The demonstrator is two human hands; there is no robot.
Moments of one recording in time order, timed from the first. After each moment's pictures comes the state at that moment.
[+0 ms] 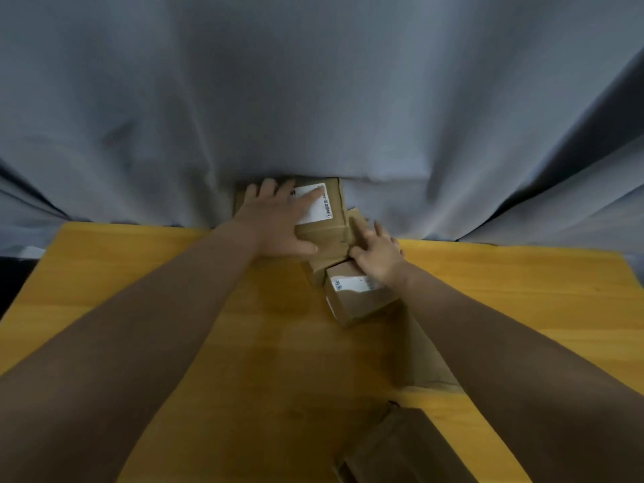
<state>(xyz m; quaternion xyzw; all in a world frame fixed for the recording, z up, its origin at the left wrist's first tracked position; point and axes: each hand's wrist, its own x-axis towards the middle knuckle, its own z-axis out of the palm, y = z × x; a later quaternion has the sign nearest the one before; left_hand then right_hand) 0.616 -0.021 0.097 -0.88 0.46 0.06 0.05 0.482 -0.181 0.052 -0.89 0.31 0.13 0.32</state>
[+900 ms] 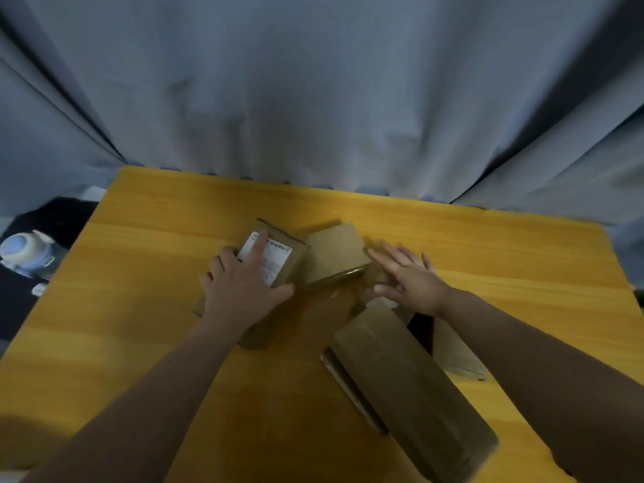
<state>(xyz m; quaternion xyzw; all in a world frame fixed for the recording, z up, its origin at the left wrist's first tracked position) 0.415 0.111 0.090 -0.98 0.14 0.13 -0.08 0.314 -0.166 0.058 -0.95 0.09 0.23 0.18</state>
